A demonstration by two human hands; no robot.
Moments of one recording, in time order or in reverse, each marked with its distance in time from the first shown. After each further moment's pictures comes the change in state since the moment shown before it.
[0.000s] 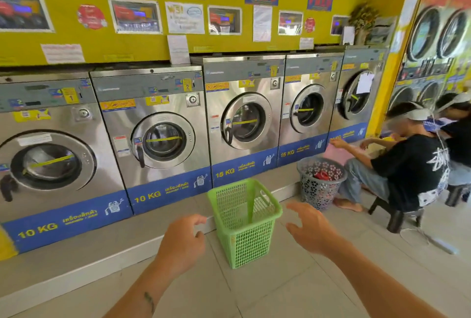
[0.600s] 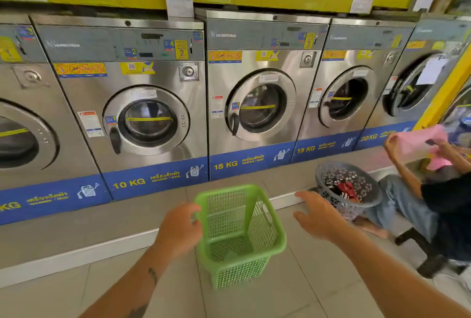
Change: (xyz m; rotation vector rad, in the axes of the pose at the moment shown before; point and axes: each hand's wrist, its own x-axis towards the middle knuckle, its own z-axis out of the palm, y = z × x) left_hand 0.335 -0.025 0.149 0.056 -0.032 -0.218; right_hand 0.375 0.127 0.005 -0.105 -0.172 0.026
